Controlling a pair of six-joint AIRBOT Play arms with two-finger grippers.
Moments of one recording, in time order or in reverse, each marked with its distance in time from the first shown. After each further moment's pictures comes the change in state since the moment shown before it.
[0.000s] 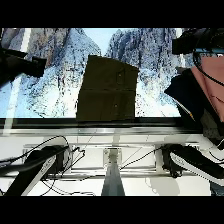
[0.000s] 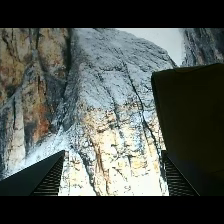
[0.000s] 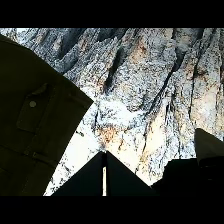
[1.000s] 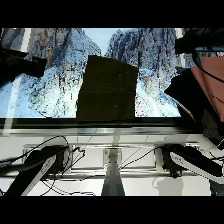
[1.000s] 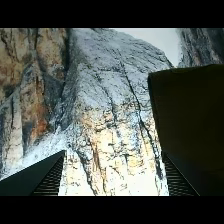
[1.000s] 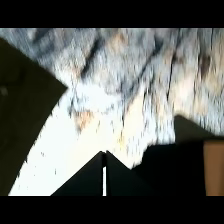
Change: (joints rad) left arm 0.000 0.000 0.000 -0.022 -0.005 0.000; right arm -0.082 -0.043 -0.024 -0.023 0.100 -0.059
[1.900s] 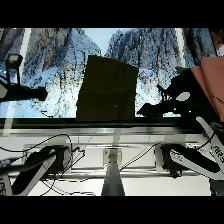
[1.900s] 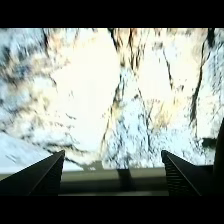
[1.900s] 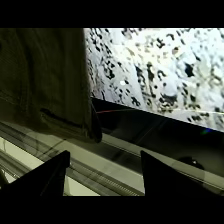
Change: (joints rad) left arm 0.269 -0.129 -0.256 0.025 -0.277 -0.066; right arm -0.177 -0.043 -1.109 0.929 -0.350 -0.222
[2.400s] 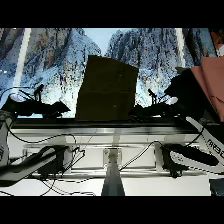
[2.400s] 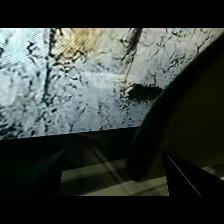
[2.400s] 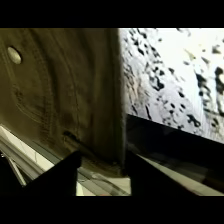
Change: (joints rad) left arm 0.144 -0.319 -0.262 -0.519 -0.005 0.164; right arm 0.159 -0.126 -0.047 0.238 -0.149 -0.072
